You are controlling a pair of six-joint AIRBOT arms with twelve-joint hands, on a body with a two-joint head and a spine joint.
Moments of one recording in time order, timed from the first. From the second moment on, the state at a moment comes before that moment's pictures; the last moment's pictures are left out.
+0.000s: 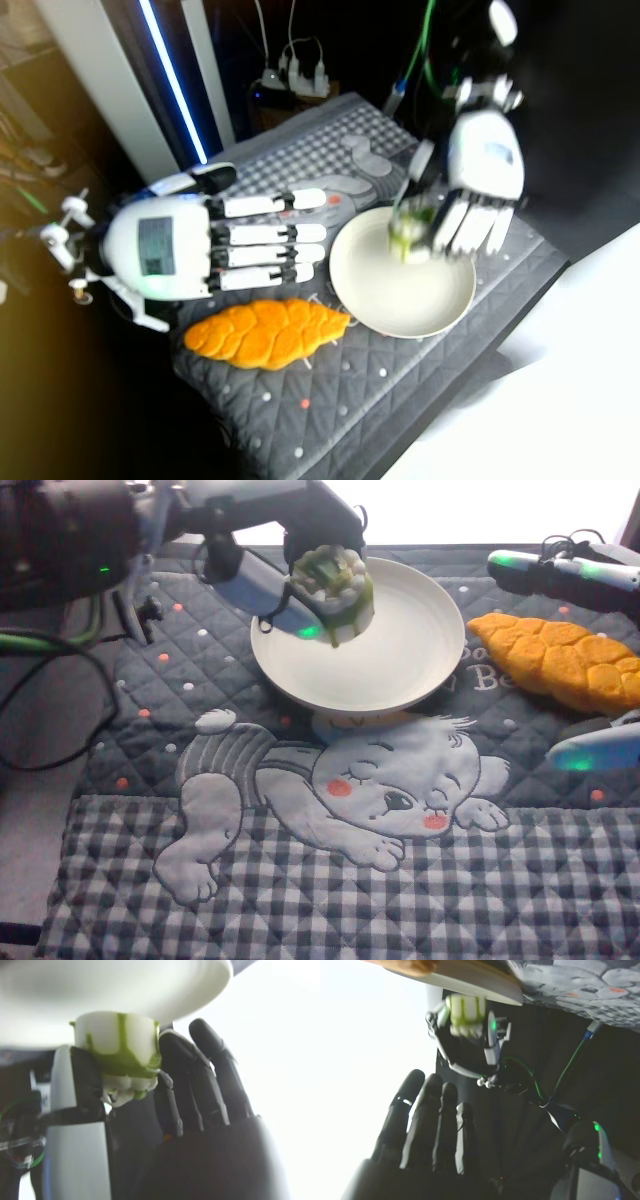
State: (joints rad) left arm 0.21 -1.30 1.60 1.03 -0.50 -0.08; right arm -0.70 -1.06 1.36 -0.14 1.27 -0.23
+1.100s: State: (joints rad) left arm 0.32 -1.20 1.31 1.49 -0.68 -0.23; right arm -0.70 -1.06 1.35 -0.11 1.27 -0.23
